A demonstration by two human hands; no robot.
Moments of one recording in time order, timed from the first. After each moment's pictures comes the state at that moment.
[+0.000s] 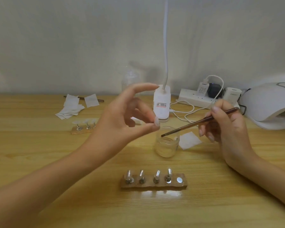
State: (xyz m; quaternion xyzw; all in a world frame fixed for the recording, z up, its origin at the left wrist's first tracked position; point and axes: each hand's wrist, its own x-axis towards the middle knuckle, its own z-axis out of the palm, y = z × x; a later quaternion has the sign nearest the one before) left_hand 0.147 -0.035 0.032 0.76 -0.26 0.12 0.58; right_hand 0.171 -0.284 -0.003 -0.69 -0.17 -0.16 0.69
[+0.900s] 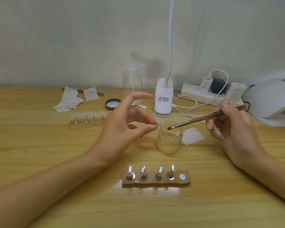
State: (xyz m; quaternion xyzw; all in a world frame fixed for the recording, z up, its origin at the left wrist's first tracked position) left_hand 0.170 -0.033 -0.014 0.73 -0.24 0.09 0.63; right_hand 0.175 -0.289 -0.008 -0.62 -0.09 -0.11 0.77
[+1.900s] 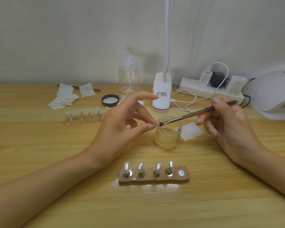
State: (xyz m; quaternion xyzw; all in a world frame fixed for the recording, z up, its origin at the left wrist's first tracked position) left_hand 0.170 -0.035 -0.020 0.76 -0.28 0.12 0.58; right_hand 0.173 -0.282 -0.008 -0.63 -0.11 -0.09 0.76
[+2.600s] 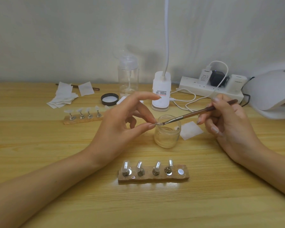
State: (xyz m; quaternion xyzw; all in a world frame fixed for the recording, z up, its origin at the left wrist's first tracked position) left_hand 0.167 -0.035 -0.018 0.76 -0.30 0.13 0.57; right_hand 0.173 -0.282 -0.008 -0.62 -0.09 -0.08 0.77
